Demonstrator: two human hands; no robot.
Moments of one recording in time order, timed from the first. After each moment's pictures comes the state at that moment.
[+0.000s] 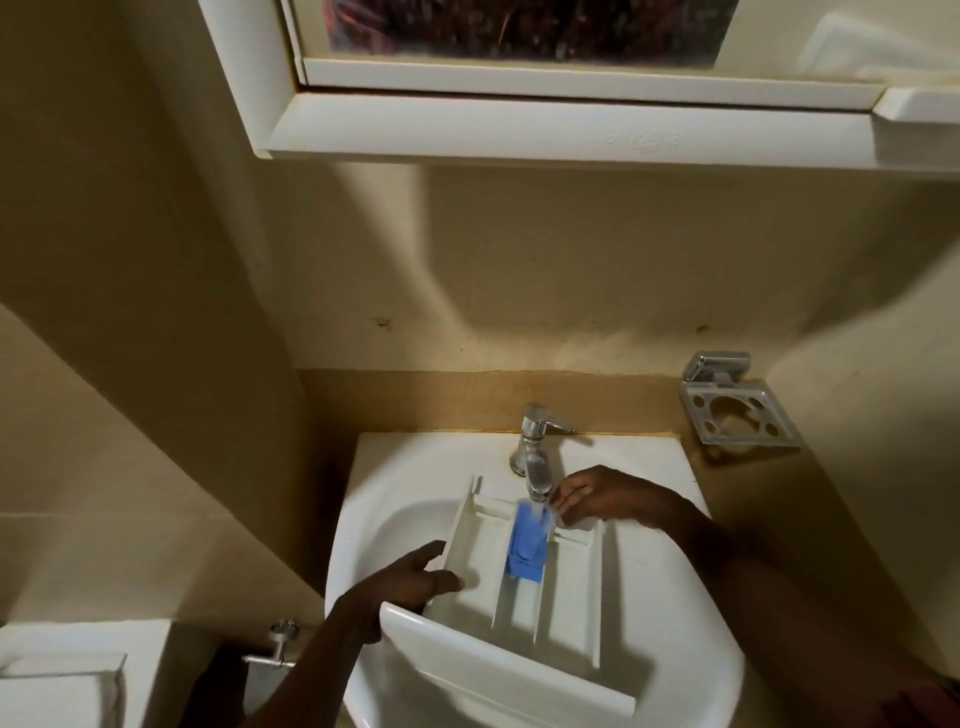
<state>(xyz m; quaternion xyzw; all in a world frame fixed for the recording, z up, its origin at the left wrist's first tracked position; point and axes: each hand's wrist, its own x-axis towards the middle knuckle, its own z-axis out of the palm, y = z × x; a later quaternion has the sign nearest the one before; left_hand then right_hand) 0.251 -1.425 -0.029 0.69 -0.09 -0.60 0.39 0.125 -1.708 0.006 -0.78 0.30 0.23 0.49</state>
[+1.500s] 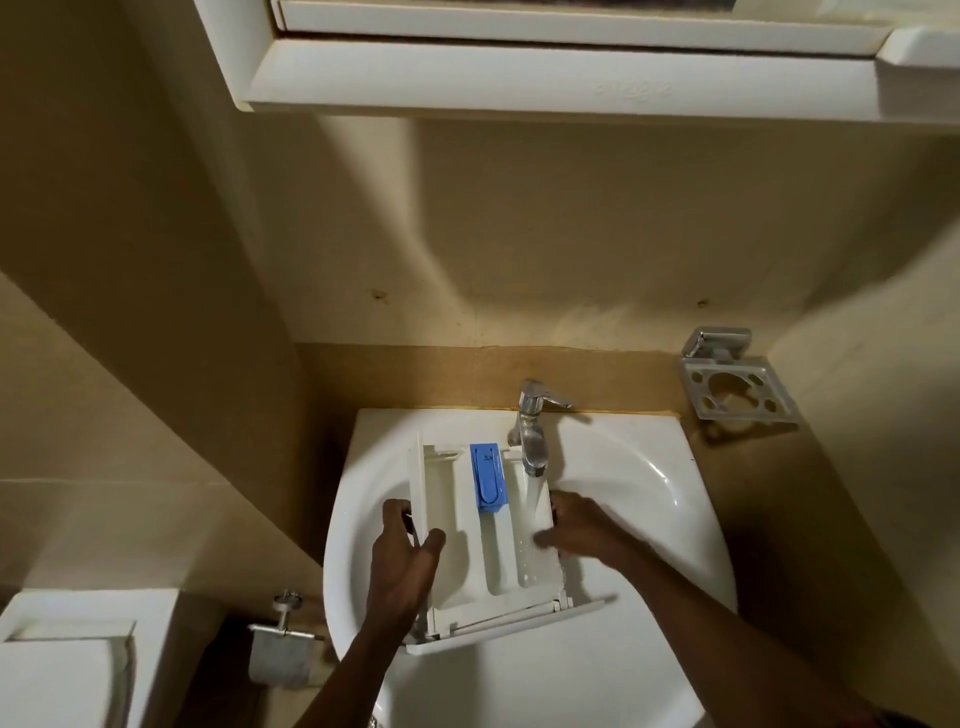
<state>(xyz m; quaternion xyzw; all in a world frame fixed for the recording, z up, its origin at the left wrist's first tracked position) 0.200 -1.427 -0.017 0.82 -0.08 -0.25 0.51 0.108 -1.646 -0.038 -0.82 0.35 0.17 0.42</state>
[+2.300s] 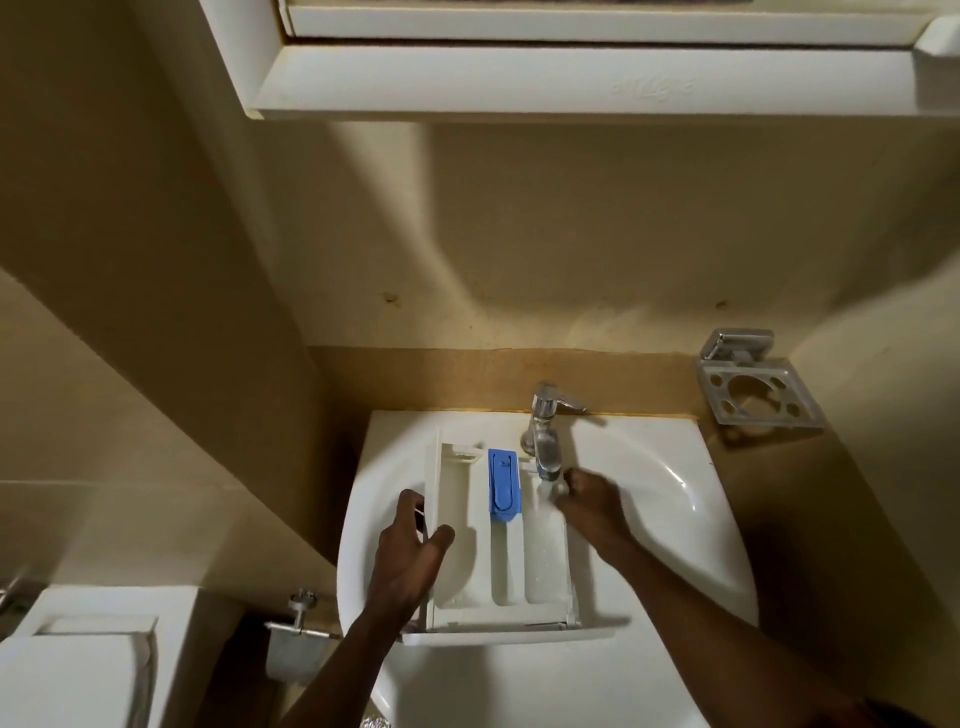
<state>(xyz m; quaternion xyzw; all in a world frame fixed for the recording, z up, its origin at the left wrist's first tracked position) 0.219 -1.424 -0.014 0.84 -0.14 -0.27 0.46 0.128 -1.642 -0.046 -0.79 0.44 -0.04 0.42</state>
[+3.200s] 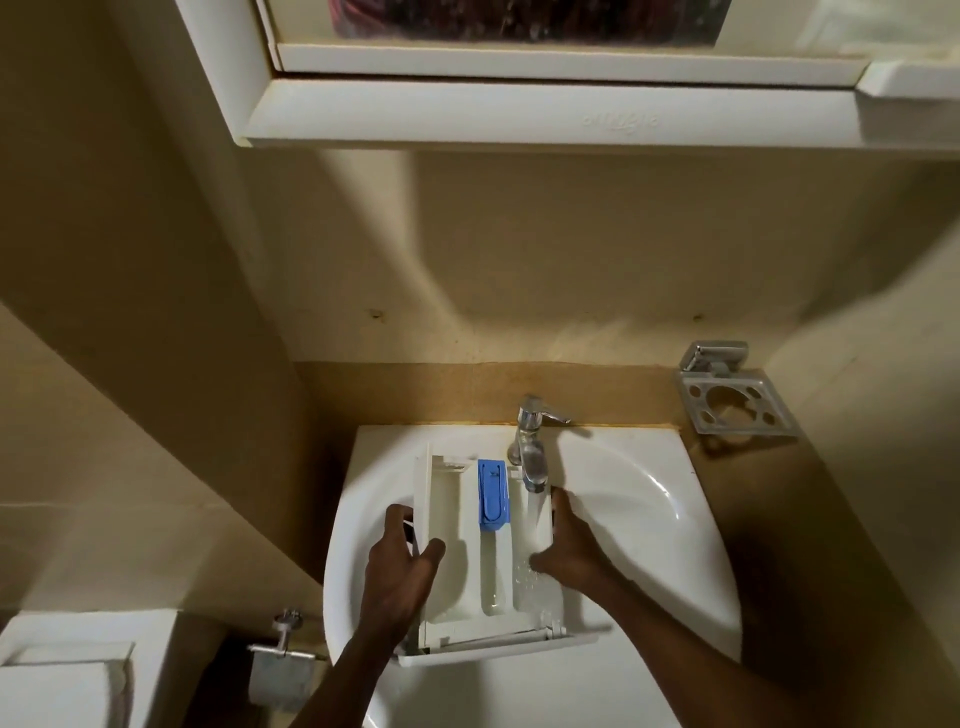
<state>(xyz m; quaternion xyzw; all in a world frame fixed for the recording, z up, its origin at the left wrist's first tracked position) 0.213 -1.428 -0.014 0.83 -0.14 -0.24 0.48 0.108 -1.624 -0.055 -0.81 0.37 0.07 0.46</state>
